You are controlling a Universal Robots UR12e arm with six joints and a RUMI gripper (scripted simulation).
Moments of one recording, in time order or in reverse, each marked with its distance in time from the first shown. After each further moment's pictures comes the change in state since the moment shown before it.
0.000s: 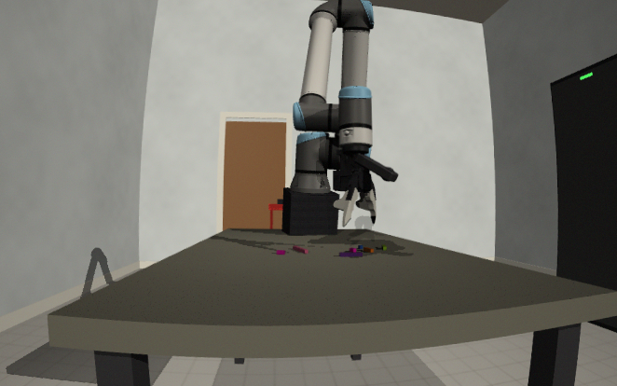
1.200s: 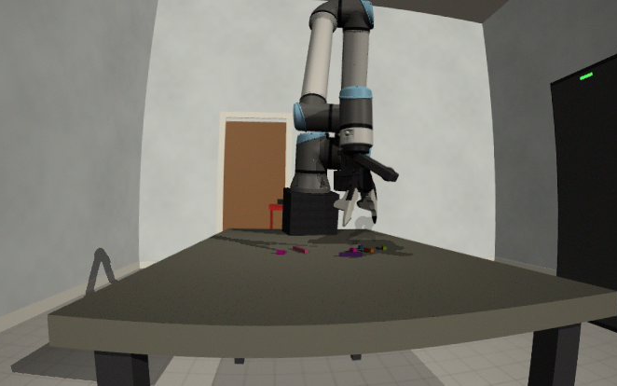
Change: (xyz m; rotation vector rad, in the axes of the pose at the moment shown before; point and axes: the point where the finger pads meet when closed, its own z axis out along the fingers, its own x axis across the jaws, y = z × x) arm -0.002 -0.001 0.000 0.000 0.000 0.022
